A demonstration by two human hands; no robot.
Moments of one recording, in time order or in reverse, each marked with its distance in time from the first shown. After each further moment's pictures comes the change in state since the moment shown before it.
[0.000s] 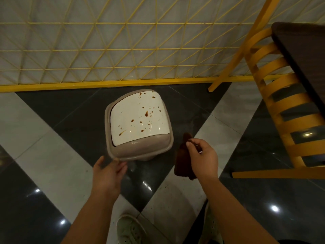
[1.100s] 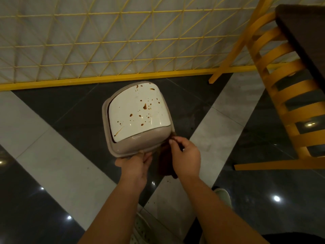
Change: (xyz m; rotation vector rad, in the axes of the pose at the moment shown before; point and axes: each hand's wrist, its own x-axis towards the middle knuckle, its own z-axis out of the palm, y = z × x) left_hand -0.007 -0.037 0.050 -0.058 -0.039 -0.029; right_hand -0.019 0.005 0.049 0.018 0.024 -0.055
